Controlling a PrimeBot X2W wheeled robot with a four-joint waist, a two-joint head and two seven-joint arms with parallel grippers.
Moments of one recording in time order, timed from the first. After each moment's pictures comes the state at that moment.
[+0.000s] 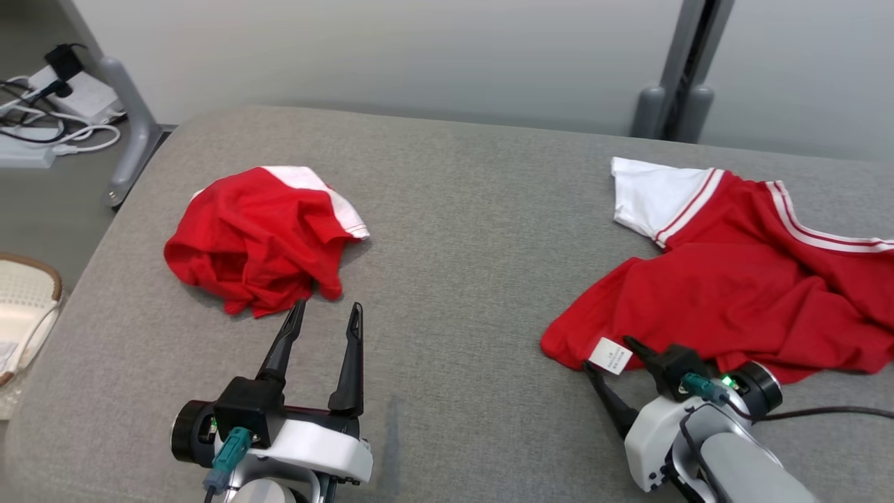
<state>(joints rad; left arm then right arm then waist) -0.11 0.05 -0.29 0.18 -0.25 0.11 -0.26 -0.46 -0.15 0.58 0.86 0.20 0.13 -0.26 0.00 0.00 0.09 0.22</state>
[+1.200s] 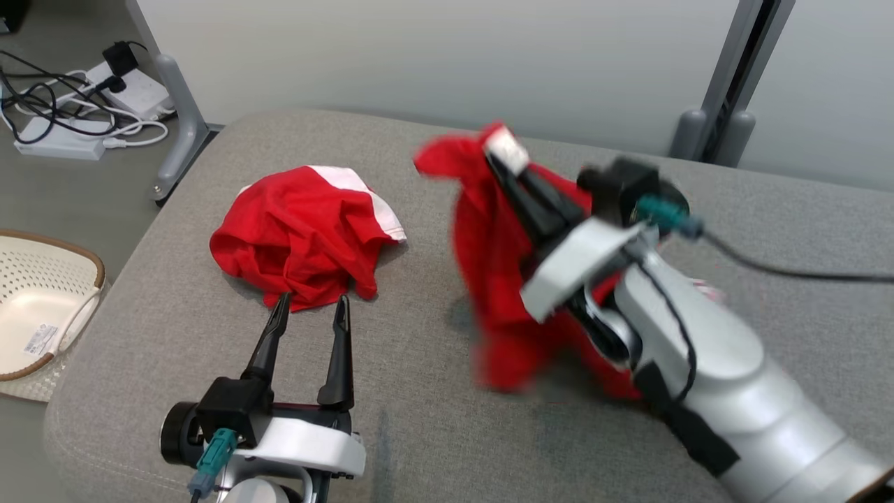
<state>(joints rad) -0.10 0.05 -0.27 0.13 -0.27 0.14 -0.26 -0.82 -0.05 0.72 0.67 0.51 0.13 -0.26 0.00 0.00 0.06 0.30</state>
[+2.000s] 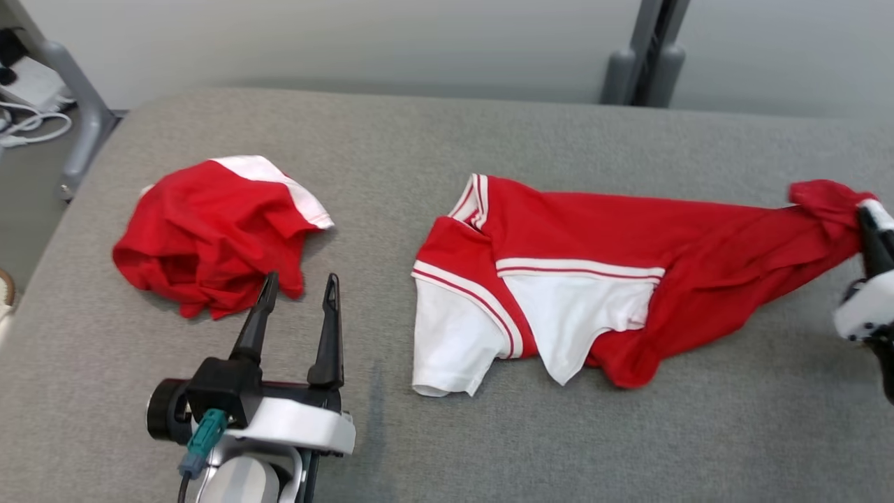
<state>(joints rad) -0.12 0.05 -0.24 0.14 -0.24 0.11 -0.26 -0.64 -0.42 0.31 0.89 0.66 0.13 -0.26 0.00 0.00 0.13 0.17</state>
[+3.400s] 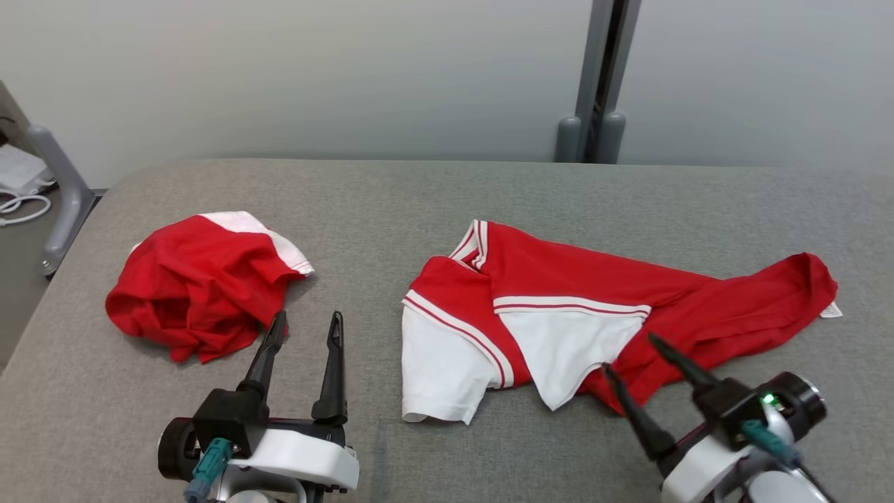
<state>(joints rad) -0.07 0.05 -0.25 0.17 -0.28 0.11 -0.26 -0.20 -0.28 0.44 0.34 0.17 0.13 -0.26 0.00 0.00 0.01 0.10</state>
